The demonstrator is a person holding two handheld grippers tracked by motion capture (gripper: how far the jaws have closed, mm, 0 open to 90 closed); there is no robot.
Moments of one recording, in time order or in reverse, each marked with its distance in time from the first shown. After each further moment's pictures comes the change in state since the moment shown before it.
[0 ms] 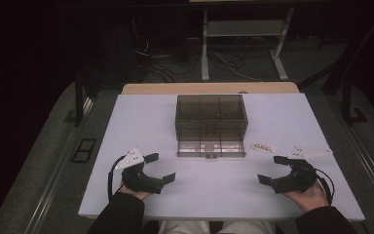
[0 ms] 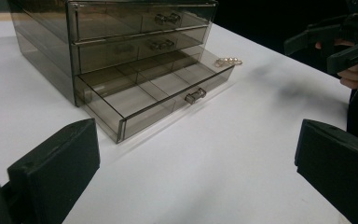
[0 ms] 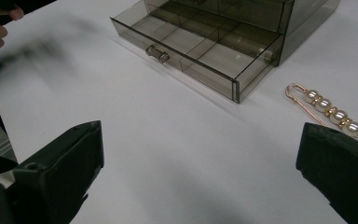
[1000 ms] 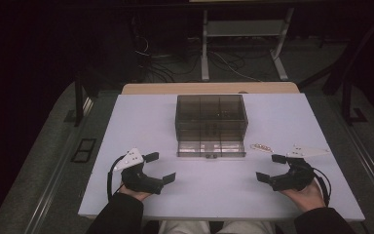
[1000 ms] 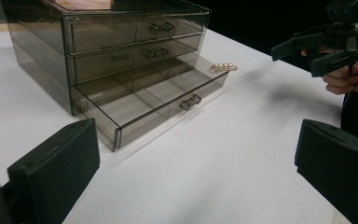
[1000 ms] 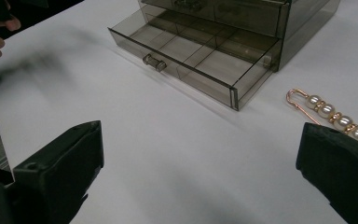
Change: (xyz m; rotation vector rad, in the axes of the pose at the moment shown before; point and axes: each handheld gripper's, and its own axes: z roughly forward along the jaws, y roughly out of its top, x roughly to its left) left arm -0.003 0.003 -0.002 -0.021 -0.013 0.016; right arm -0.006 -0.003 0.008 -0.036 0.012 0.025
